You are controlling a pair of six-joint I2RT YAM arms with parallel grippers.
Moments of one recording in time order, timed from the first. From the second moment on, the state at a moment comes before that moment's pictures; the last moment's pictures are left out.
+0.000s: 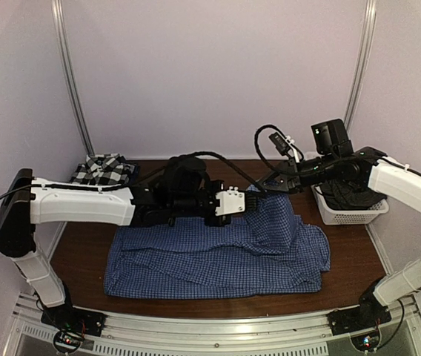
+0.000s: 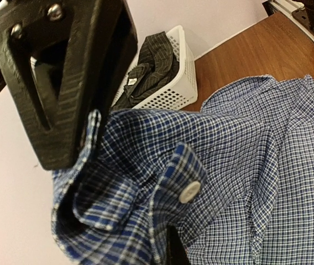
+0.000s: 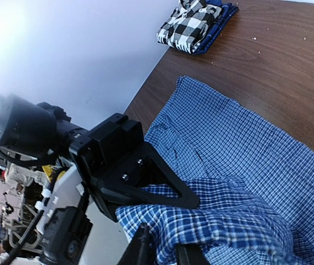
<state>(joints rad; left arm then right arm) -1.06 1.73 1.25 0.12 0.10 0.87 0.53 1.35 1.20 -0.44 -0.80 0.43</state>
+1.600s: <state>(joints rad) -1.08 1.67 1.63 -0.37 0.28 0.35 0.22 1.24 1.18 -0.62 -0.51 0.30</state>
